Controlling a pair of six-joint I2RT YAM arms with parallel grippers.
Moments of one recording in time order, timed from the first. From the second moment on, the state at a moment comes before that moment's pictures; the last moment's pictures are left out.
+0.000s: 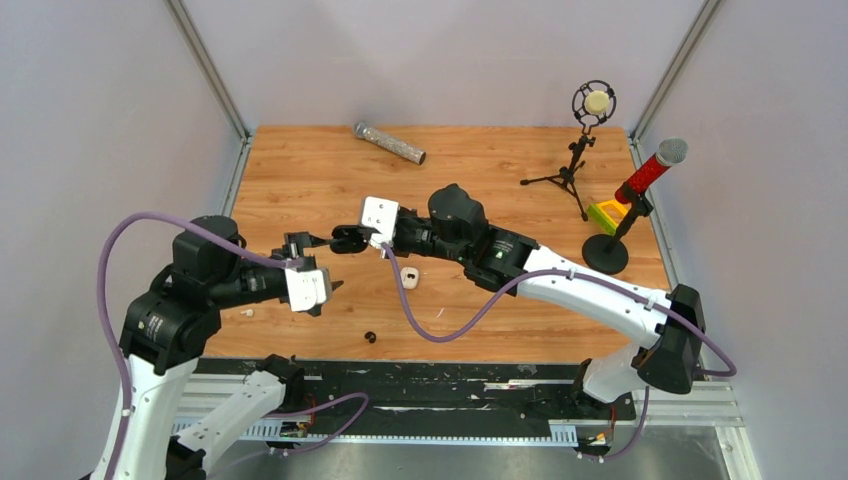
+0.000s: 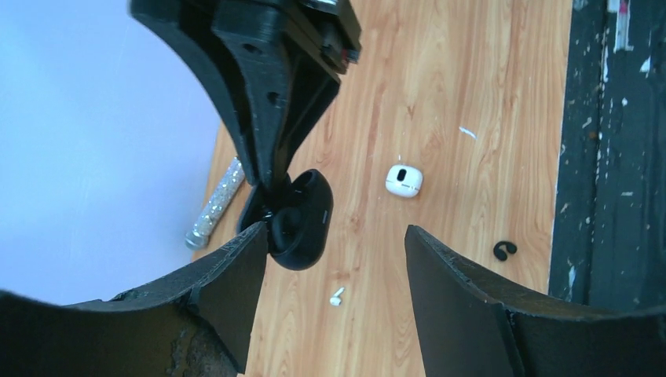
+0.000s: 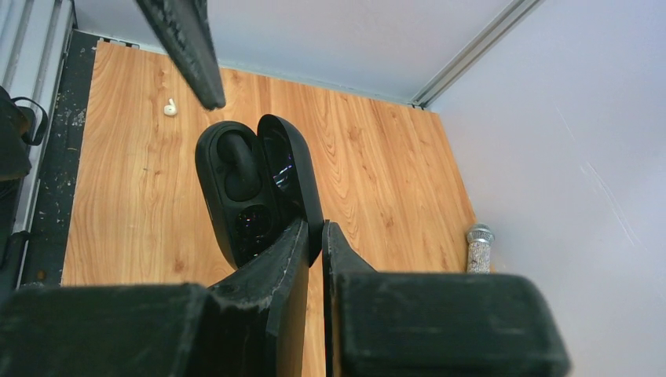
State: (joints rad) left arm -0.41 0.76 1.39 -1.11 0.65 0.93; right arm 1.07 1.47 1.36 -0.03 -0.20 -0.52
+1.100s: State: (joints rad) left arm -0.42 0.73 1.24 -1.09 0.61 1.49; right arm 1.07 1.52 1.40 -0.07 -0.25 -0.50
